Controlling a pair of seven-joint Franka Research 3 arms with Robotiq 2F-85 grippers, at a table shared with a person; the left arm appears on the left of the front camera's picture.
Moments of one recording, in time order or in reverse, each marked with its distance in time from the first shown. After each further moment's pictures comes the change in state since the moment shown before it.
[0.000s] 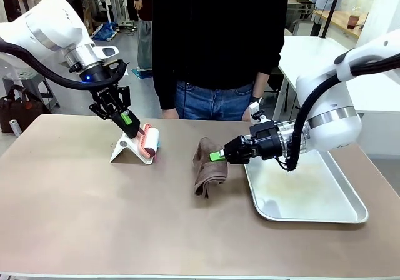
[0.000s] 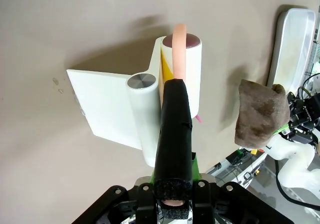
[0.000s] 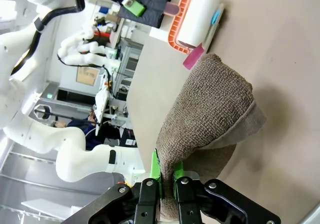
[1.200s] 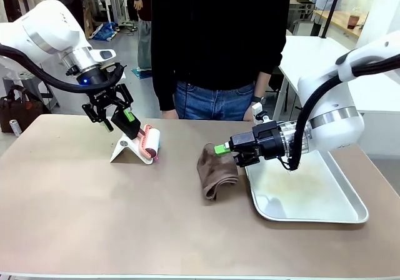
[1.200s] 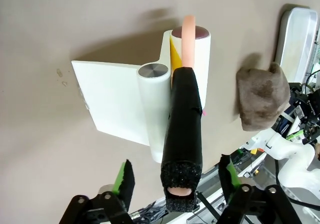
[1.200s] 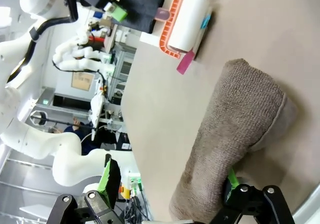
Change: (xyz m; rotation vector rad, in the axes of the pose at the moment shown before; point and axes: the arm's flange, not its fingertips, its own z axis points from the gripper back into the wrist) left arm -0.006 0.009 -0.002 -0.004 0.002 0.013; right arm 0.003 -0.006 0.009 -0.037 -0.020 -0.015
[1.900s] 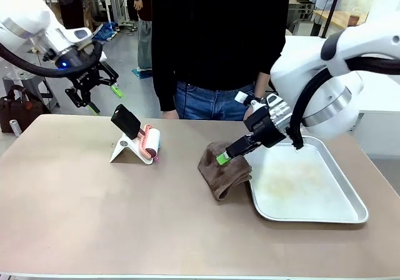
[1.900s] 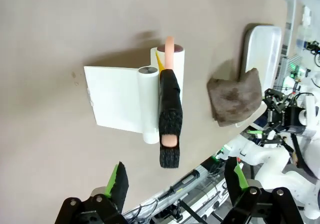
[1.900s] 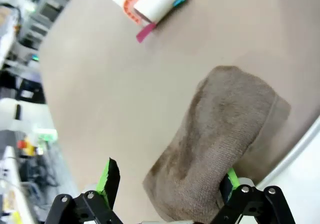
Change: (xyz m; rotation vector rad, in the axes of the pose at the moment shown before) left arm -0.022 0.020 0.069 -0.141 -0.129 0.008; right arm 0.016 0.066 -0.007 -0.473 0.228 0.416
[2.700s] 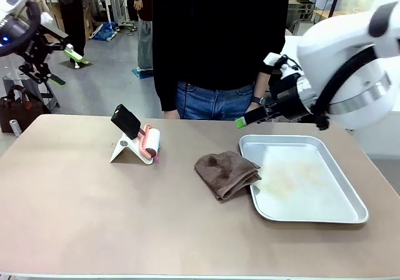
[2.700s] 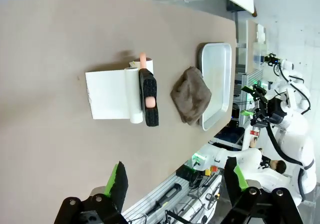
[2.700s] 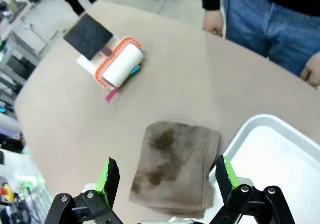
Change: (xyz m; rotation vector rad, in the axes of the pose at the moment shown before) left arm -0.065 0.034 0.105 -0.195 -0.199 -0.074; right arm 0.002 0.011 0.091 -0.201 -0.282 -0.055
